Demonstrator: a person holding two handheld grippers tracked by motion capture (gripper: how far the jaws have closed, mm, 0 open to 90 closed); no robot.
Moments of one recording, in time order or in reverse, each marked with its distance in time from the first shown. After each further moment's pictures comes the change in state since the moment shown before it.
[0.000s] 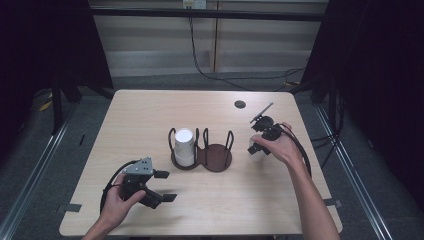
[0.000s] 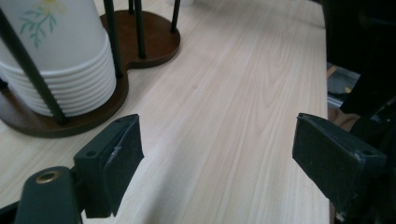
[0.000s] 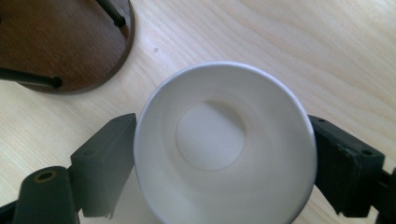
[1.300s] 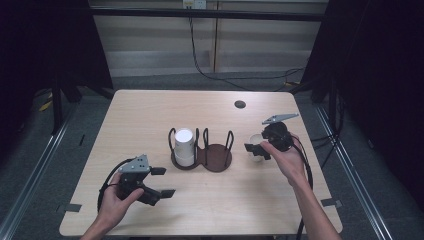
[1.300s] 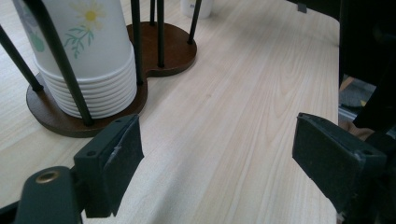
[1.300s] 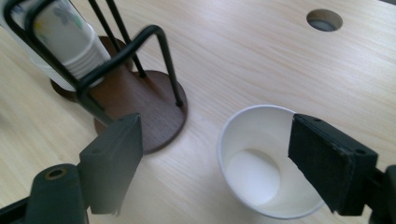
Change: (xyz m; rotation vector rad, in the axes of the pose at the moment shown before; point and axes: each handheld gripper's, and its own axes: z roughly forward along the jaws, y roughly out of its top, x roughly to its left) left arm 0.000 0.001 -0.010 -0.034 0.063 -0.030; right arm 0.032 -0.040 -0.041 -0.462 0.032 0.109
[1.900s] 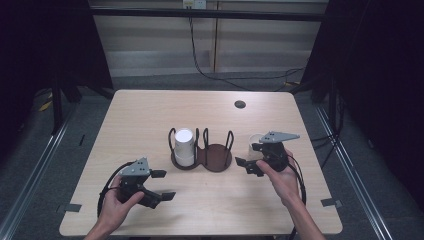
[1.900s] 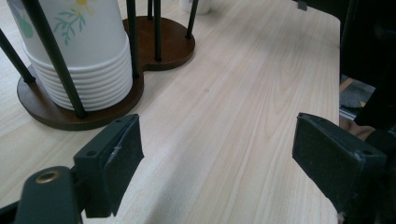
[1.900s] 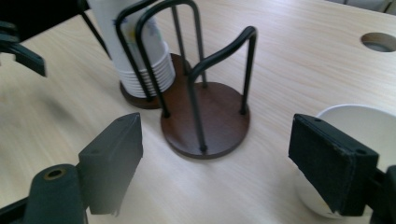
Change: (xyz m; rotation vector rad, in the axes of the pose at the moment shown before) left arm -0.003 -0.008 0.004 0.003 0.000 -0.002; right arm 0.044 -0.031 -0.011 -0.155 0.112 -0.017
